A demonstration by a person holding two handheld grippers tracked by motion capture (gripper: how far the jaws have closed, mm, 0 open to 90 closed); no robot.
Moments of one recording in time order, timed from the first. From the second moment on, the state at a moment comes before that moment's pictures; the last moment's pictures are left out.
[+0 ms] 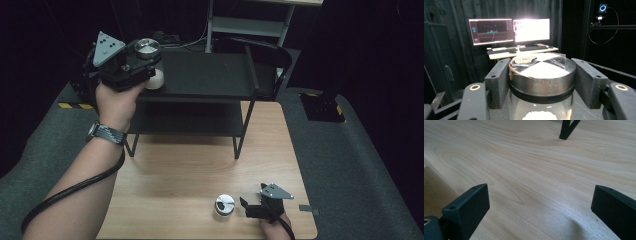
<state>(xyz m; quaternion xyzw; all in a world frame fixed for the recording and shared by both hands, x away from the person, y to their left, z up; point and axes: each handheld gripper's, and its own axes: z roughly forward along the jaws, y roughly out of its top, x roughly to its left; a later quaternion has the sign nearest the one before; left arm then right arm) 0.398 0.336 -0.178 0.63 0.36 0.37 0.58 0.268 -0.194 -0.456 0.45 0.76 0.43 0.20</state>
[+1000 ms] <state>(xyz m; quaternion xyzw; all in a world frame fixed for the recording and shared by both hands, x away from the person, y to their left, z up) 0.415 0.337 -0.184 0.63 0.38 0.36 0.57 0.267 -0.193 -0.456 0.45 0.76 0.43 0.20</state>
